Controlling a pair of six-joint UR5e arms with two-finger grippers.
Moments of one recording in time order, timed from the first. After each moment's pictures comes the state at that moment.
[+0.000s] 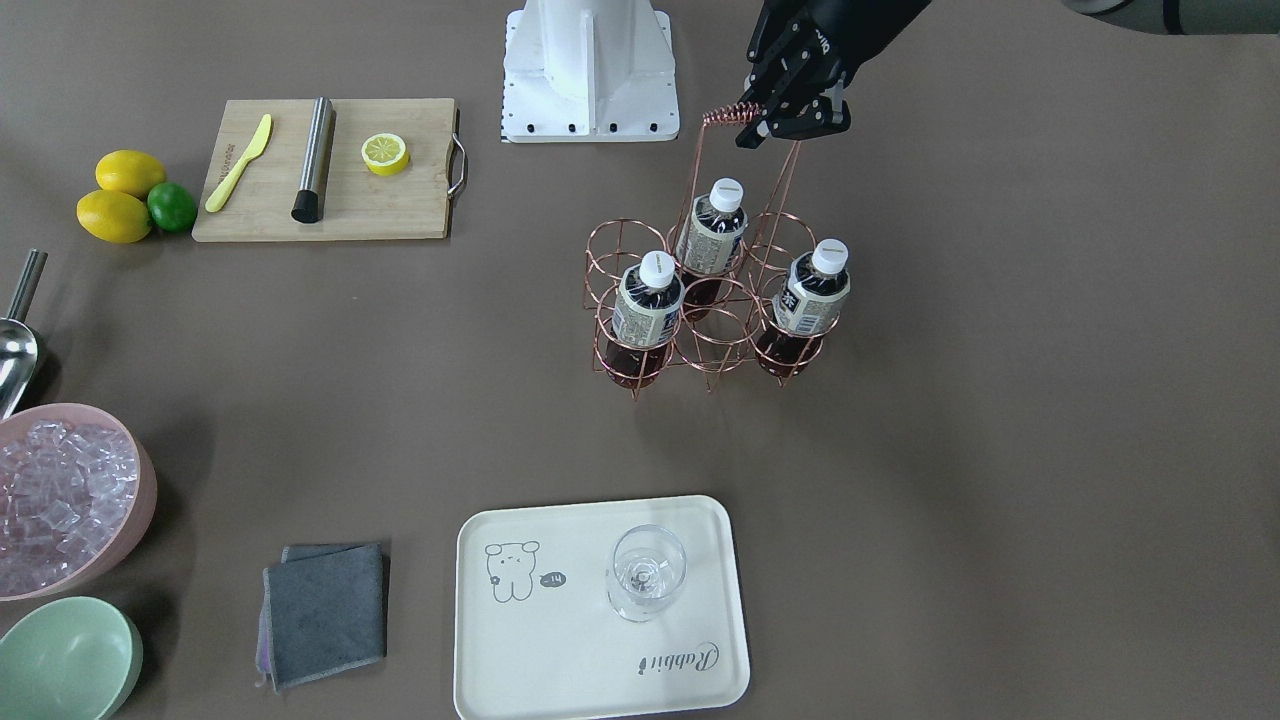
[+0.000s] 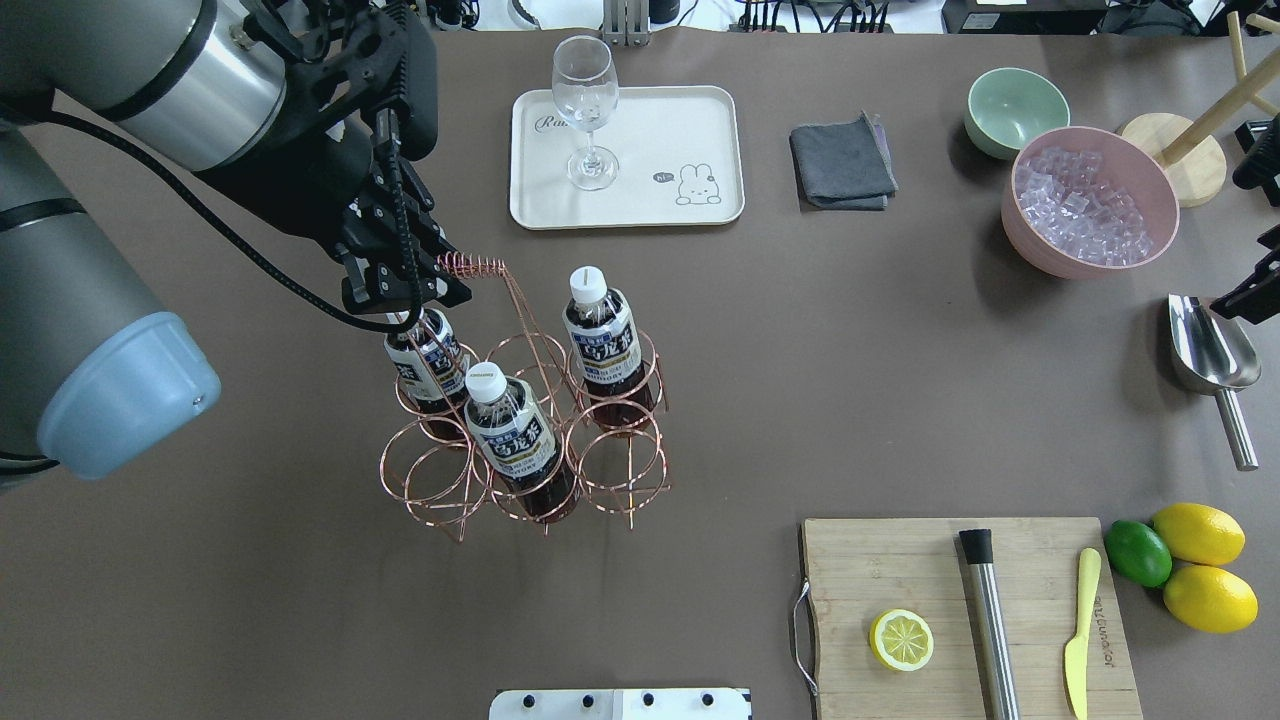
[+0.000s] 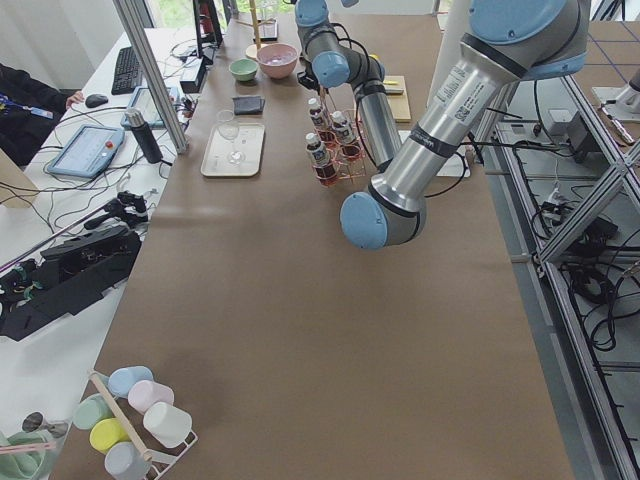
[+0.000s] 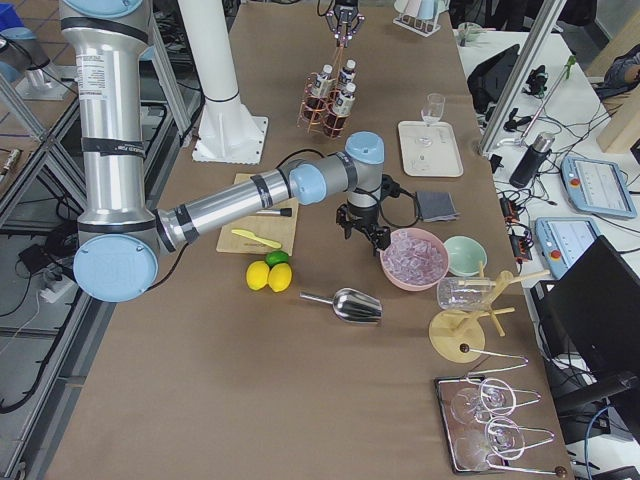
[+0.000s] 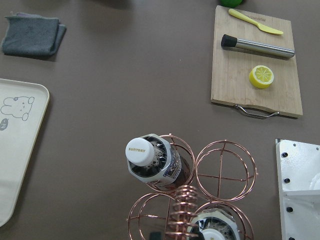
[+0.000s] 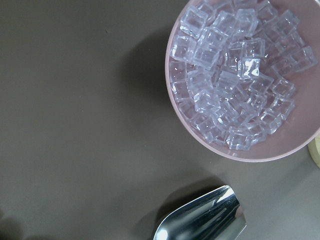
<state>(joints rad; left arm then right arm) -0.84 -2.22 -2.07 -1.49 -2.39 0.21 1.19 -1.57 1.95 -1.59 2.14 -0.40</state>
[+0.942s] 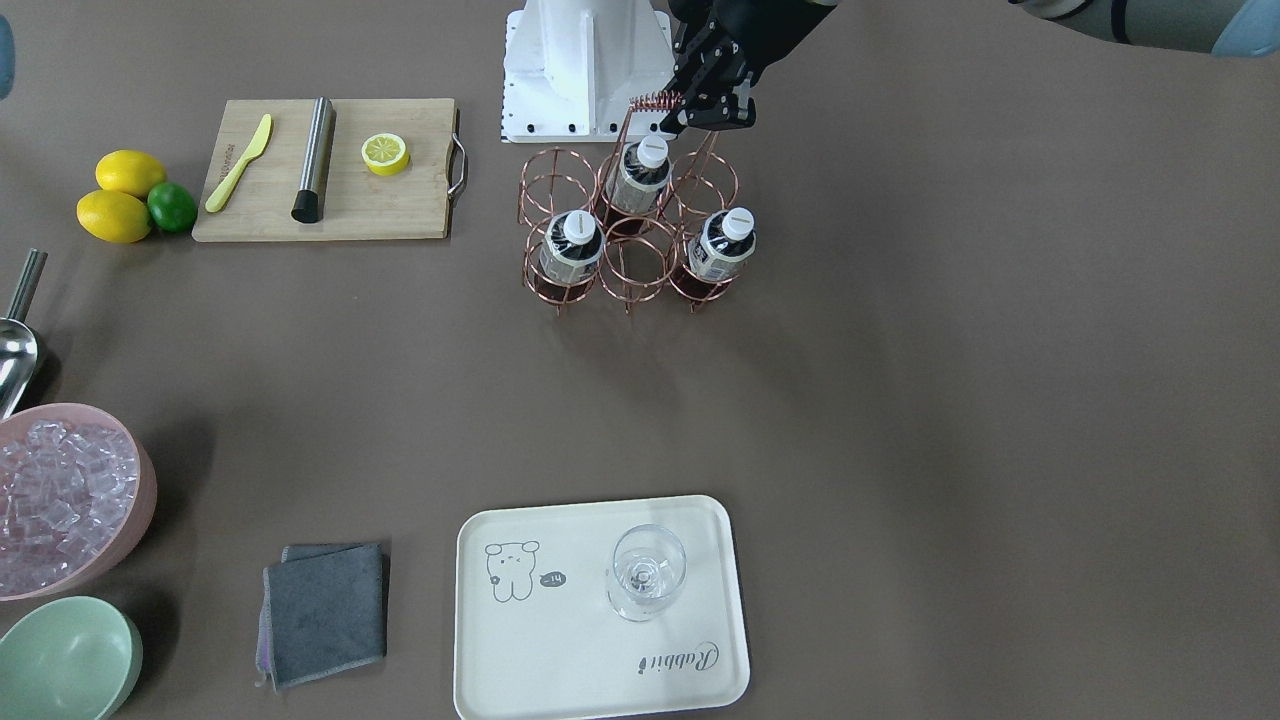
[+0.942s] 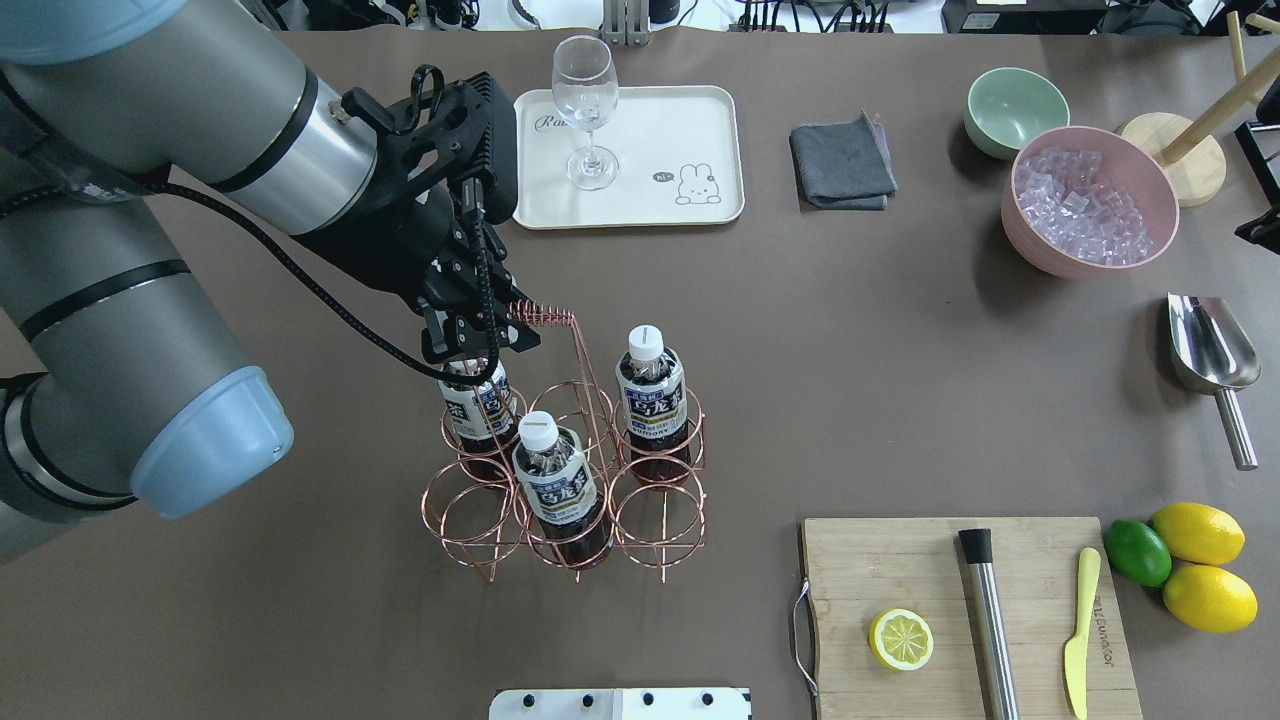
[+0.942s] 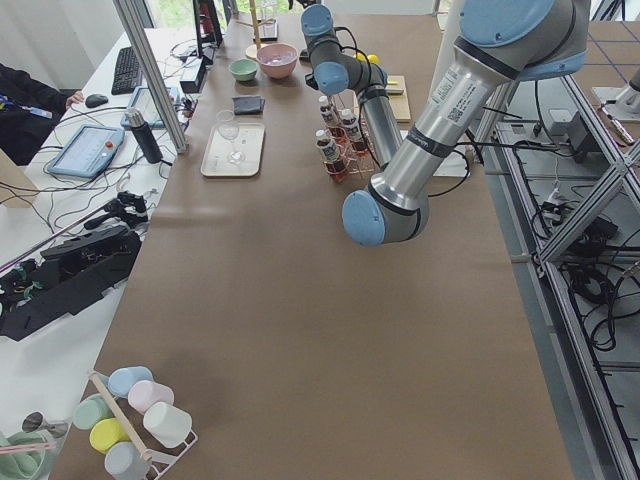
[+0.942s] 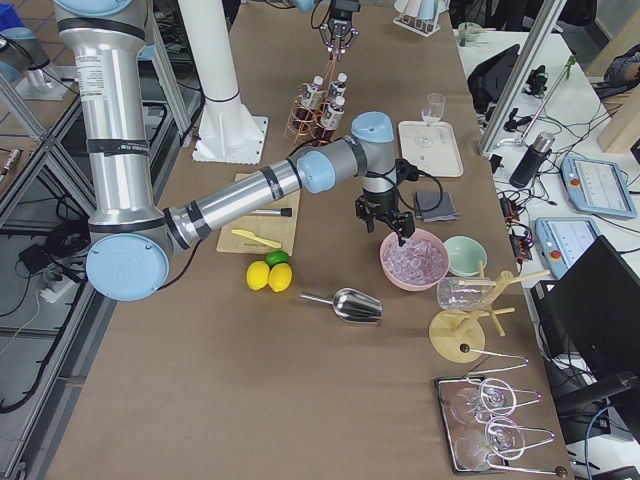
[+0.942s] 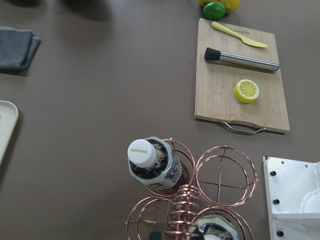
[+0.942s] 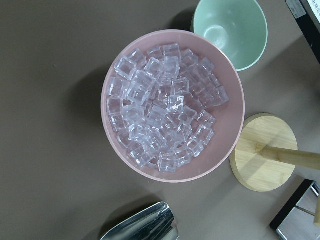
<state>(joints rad) -0.76 -2.23 -2.02 -1.62 -2.37 0.13 1.25 -1.50 1.96 -1.57 2.04 -0.40</state>
